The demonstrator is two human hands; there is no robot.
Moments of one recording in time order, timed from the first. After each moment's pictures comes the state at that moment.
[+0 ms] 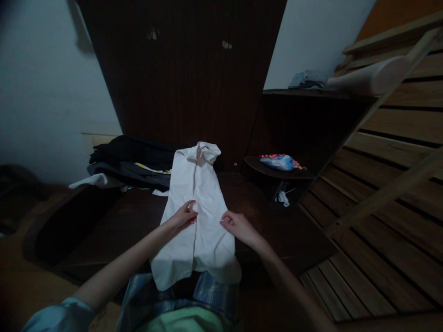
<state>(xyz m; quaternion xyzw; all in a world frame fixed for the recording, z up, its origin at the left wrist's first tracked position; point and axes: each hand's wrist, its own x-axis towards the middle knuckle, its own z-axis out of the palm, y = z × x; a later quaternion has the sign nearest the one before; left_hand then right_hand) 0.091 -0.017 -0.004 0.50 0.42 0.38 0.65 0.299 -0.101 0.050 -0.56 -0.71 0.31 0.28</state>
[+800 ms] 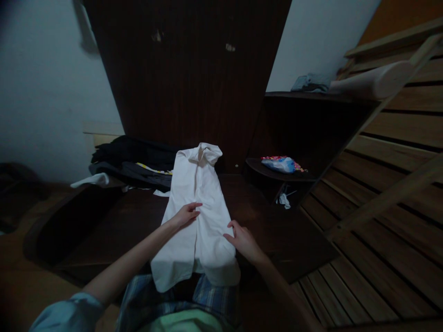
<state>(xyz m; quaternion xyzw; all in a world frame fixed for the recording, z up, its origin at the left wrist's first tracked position) 0.094 -0.001 -0.014 0.53 0.41 0.39 0.63 0.305 -0.113 0.012 -0.65 -0.69 0.20 0.23</state>
